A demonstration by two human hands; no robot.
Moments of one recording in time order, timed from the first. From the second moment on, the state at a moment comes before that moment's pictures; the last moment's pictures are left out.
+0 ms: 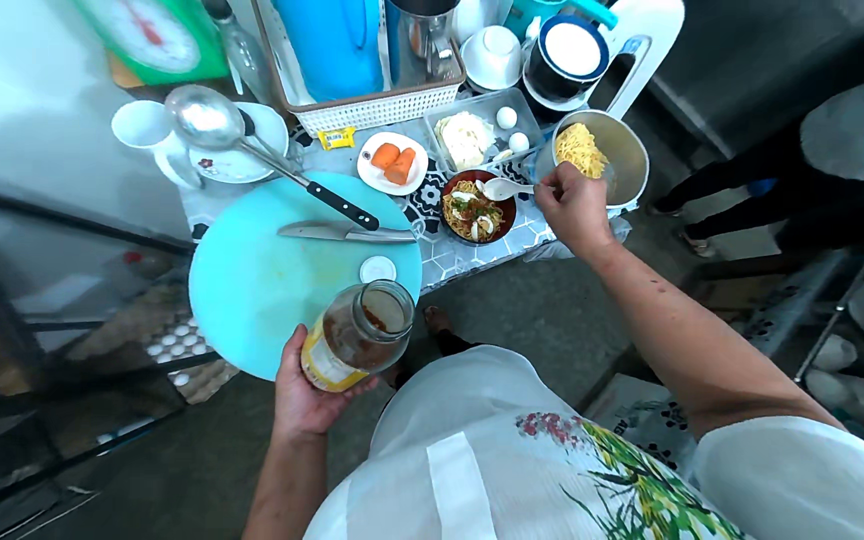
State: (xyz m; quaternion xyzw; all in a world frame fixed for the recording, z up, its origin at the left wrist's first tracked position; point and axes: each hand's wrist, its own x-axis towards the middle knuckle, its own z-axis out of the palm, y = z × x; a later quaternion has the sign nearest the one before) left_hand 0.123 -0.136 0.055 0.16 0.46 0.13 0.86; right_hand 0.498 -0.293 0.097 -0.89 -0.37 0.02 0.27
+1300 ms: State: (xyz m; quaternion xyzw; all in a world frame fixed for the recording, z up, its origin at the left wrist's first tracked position) left_hand 0.052 -0.139 0.035 0.16 0.32 0.28 0.89; right_hand 0.282 -0.187 0.176 -0.36 -0.91 0.16 0.14
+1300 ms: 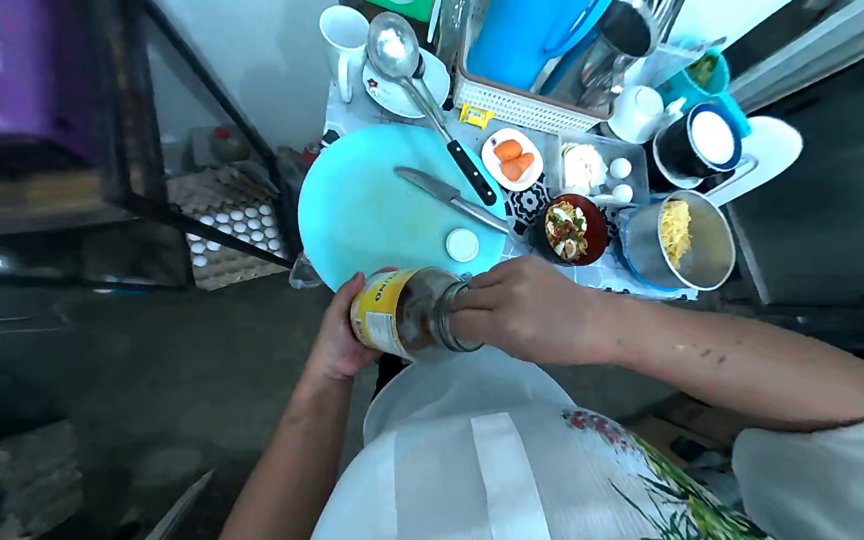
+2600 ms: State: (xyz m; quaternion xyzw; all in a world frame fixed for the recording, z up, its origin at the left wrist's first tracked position) left_hand -0.017 -0.307 0.078 -0.14 0.51 0.55 0.65; right_hand 0.182 -0.110 0.138 -0.07 -0.89 0.44 0.11
